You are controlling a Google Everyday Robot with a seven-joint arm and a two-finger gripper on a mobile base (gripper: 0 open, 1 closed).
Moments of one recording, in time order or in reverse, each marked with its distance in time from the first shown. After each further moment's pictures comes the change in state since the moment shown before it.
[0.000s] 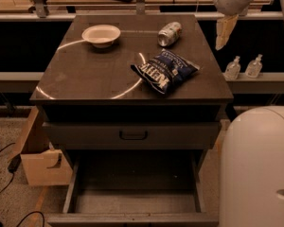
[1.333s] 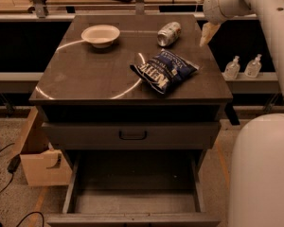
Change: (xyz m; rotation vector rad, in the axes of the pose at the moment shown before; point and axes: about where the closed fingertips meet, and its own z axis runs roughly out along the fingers) arm 0.046 -0.049 0.069 0.323 0.081 -0.038
